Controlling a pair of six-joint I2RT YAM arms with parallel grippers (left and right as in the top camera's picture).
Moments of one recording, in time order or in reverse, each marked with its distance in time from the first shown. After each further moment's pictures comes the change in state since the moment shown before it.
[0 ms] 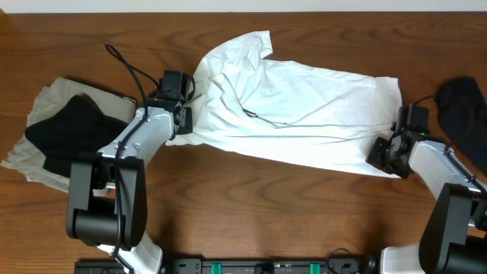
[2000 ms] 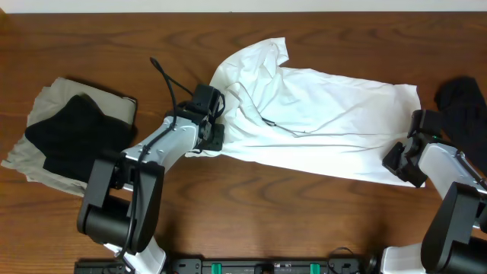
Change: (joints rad) left arm -0.173 0.010 -0.065 0.003 0.262 0.005; right arm -0.092 0.000 -0.004 -0.021 0.183 0.136
